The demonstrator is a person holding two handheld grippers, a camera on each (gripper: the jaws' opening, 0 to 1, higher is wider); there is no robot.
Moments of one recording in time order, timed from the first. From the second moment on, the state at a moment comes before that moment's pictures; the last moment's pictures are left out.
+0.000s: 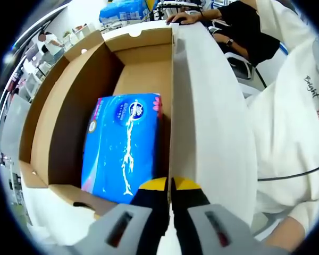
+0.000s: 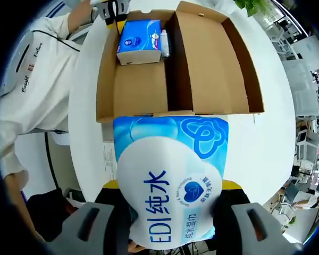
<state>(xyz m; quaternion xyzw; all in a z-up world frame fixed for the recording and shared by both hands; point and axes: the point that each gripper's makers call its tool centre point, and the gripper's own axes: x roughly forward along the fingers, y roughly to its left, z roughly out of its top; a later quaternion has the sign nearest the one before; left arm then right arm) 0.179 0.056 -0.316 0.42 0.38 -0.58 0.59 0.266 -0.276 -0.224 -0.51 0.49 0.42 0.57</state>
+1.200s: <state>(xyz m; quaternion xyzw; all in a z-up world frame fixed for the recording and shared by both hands) 0.182 0.057 -0.317 0.42 0.39 -0.57 0.59 0.256 -0.290 -0.309 -0.51 0.47 0.48 0.53</state>
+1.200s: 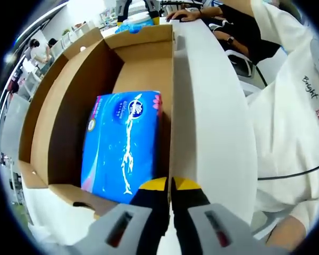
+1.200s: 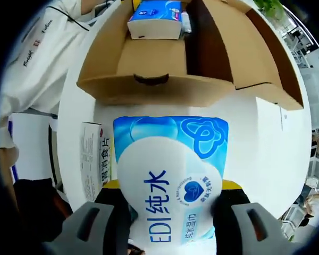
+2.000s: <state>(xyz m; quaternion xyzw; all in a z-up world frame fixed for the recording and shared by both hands) 0.179 0.058 -0.317 0.43 0.40 -0.56 0.58 0.255 -0.290 -0.330 -0.50 0.48 0.49 0.52</state>
